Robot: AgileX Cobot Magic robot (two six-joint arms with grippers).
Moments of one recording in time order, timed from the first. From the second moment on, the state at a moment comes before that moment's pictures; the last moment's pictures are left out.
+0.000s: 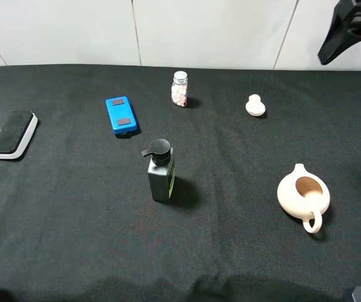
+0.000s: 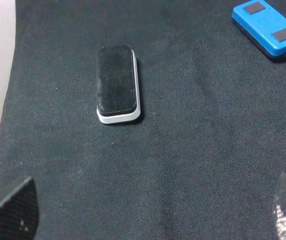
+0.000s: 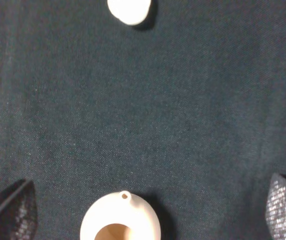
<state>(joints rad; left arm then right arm) 0.06 -0.01 -0.50 -0.04 1.06 0.16 0.11 1.49 -1.31 0.16 1.19 -0.12</state>
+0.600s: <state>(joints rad) 0.06 -0.01 -0.50 -0.04 1.06 0.16 0.12 1.70 -1.46 0.19 1.17 -0.15</state>
